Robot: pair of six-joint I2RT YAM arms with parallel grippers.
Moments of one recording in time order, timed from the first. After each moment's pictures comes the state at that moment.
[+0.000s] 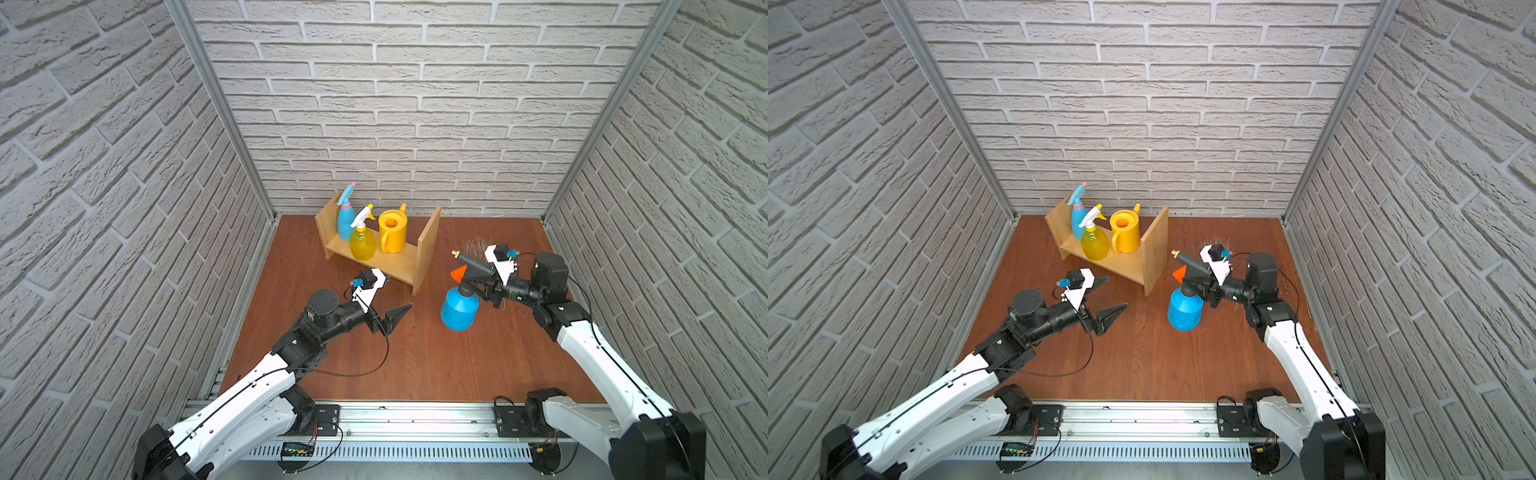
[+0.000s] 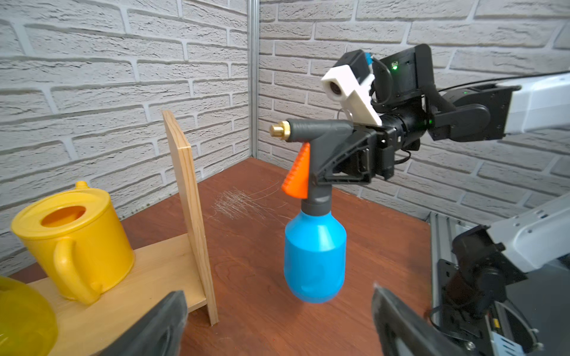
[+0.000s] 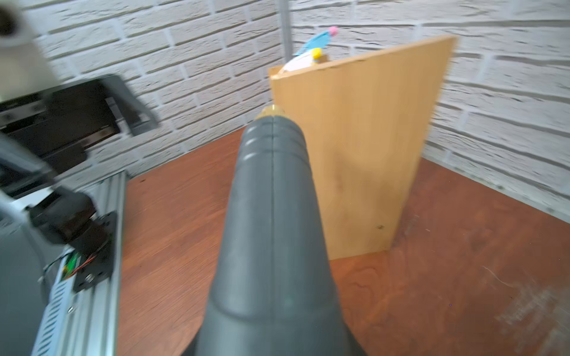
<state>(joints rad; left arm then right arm) -0.62 0.82 0.59 0.16 0.39 -0.06 0.21 1.00 0.75 -0.14 -0.91 -0.17</state>
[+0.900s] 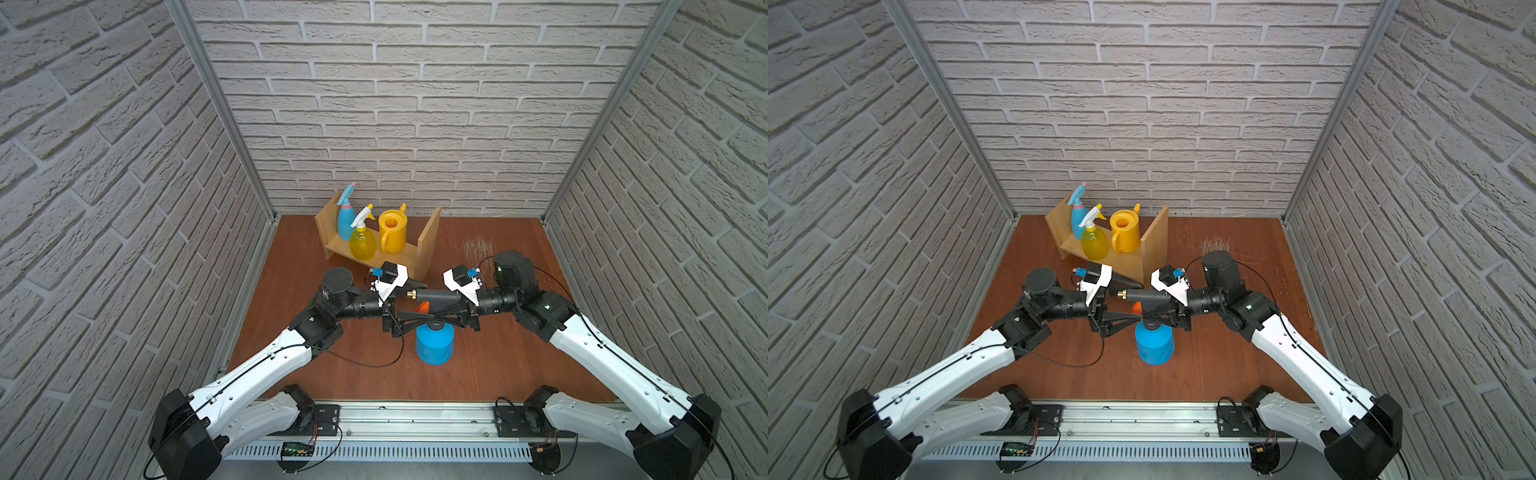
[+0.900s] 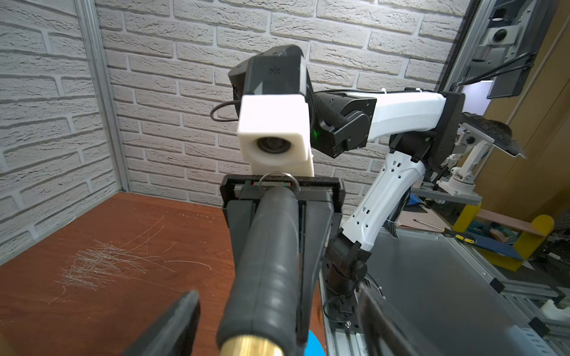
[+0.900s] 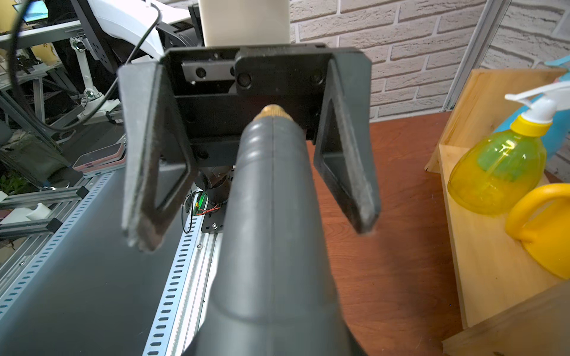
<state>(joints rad) -0.67 1.02 0.78 0.24 0.82 -0.11 0.61 1.08 0.99 -0.40 -0.94 -0.29</state>
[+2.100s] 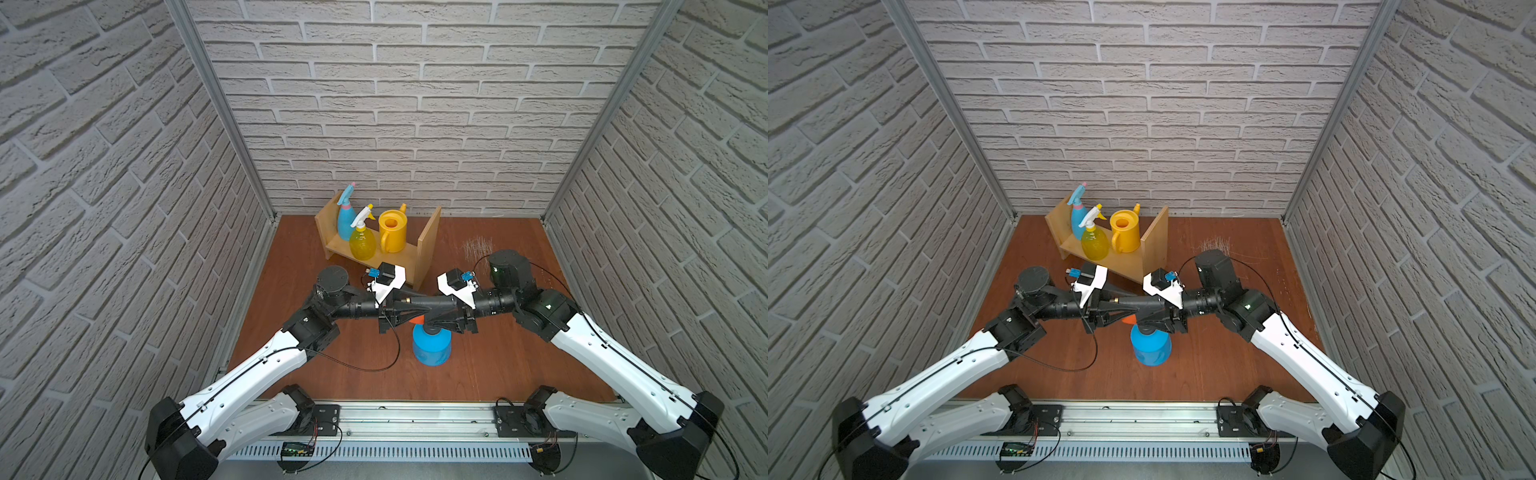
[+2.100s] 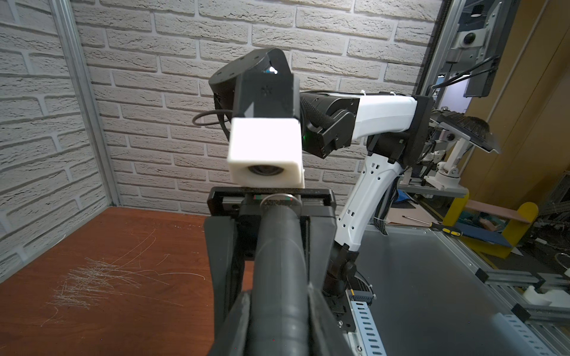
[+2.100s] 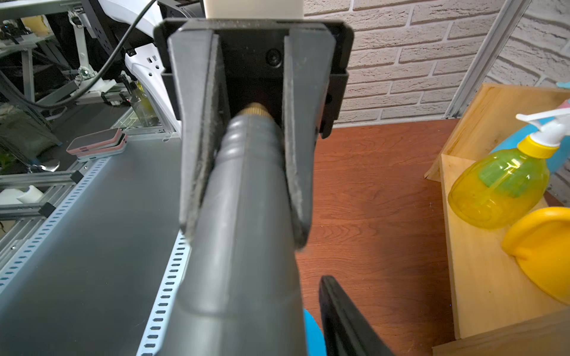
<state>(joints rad) -0.68 0.97 0.82 0.17 0.85 -0.07 0.68 1.09 1.06 -0.48 -0.85 -0.33</state>
